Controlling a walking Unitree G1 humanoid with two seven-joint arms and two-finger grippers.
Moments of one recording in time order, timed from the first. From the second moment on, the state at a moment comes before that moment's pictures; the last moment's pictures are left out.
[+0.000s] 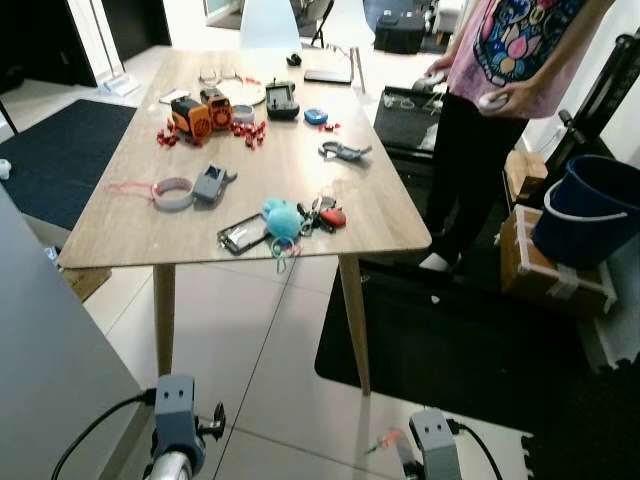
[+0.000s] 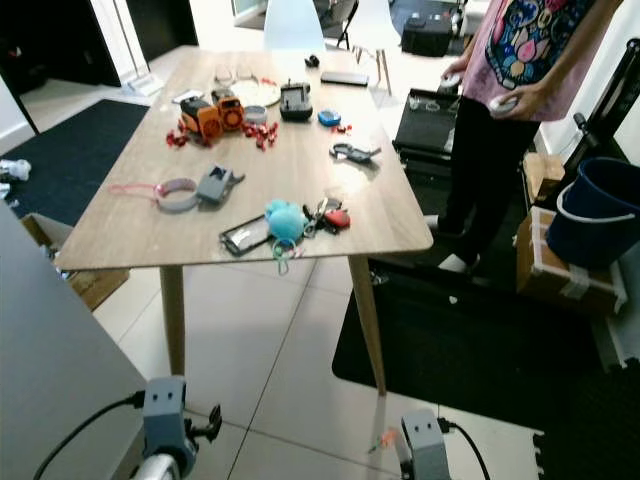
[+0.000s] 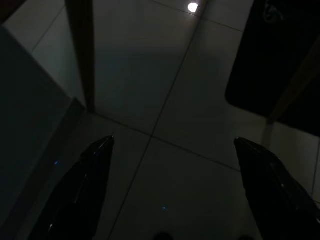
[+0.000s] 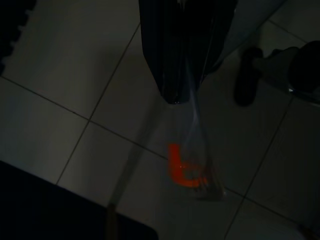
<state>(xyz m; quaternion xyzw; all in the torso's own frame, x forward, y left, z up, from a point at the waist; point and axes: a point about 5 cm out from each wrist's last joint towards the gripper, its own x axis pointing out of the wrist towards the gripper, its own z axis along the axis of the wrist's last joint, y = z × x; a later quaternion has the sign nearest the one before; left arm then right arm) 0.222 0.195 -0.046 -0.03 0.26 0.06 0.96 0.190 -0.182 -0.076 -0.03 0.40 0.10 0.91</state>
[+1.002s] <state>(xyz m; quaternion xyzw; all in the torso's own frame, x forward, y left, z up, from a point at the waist) 0.223 0.198 -0.043 -0.03 0.25 0.08 0.96 0.198 -0.179 -0.072 -0.03 0.39 0.11 0.91</state>
